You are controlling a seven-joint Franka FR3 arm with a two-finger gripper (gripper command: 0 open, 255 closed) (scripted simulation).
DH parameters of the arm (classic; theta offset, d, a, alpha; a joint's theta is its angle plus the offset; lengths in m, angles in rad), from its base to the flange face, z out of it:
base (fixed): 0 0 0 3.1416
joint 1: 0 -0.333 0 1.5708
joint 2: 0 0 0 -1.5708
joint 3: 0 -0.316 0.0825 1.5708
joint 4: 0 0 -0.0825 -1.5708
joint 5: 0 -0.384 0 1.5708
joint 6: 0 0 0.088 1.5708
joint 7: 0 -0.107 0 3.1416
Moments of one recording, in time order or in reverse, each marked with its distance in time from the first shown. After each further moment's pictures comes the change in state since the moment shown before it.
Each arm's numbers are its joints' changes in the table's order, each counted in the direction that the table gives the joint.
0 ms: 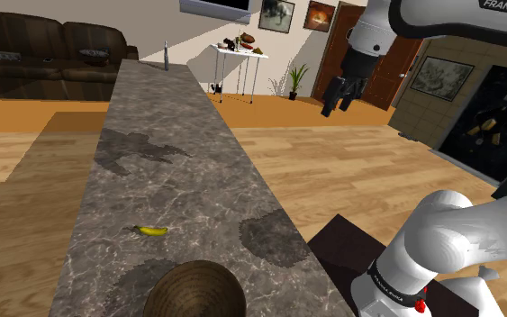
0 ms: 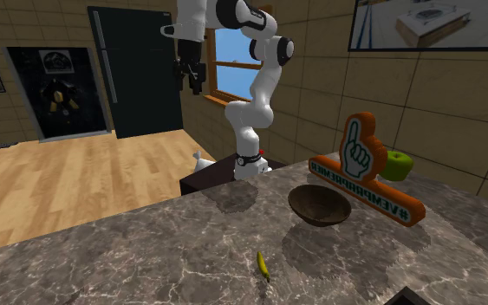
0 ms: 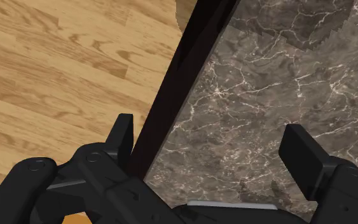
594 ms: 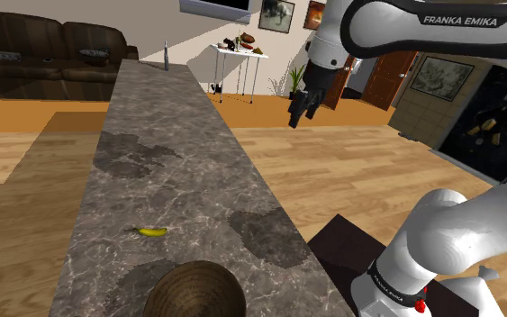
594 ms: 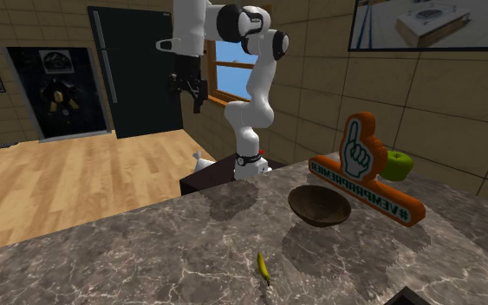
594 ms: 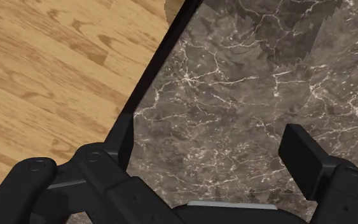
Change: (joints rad) arm -0.064 0.181 -0.071 -0.013 -0.022 -0.148 0.017
